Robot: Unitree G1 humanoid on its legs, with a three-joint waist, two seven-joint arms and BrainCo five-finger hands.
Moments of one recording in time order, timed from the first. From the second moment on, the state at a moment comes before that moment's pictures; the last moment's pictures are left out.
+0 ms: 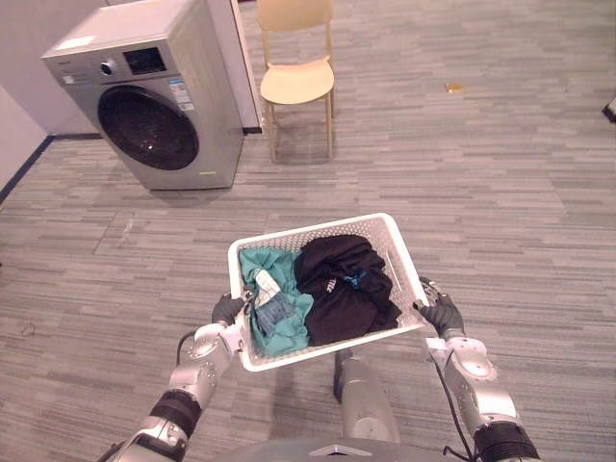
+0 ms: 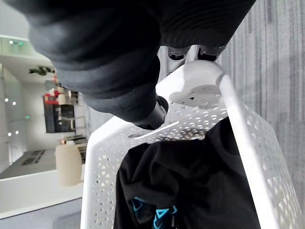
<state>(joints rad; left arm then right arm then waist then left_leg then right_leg) -0.15 0.13 -0.29 0.61 -0.68 -0.01 0.10 0.03 -0.36 -0.03 0.32 0.30 -0.01 -0.03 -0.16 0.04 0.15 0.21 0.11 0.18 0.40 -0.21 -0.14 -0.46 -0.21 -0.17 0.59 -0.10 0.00</state>
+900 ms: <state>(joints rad) 0.01 0.16 -0.25 0.48 -0.72 0.00 0.11 0.02 -0.35 0.04 0.33 0.27 -0.03 -0.02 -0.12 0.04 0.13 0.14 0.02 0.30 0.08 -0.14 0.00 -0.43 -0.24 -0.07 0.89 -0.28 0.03</state>
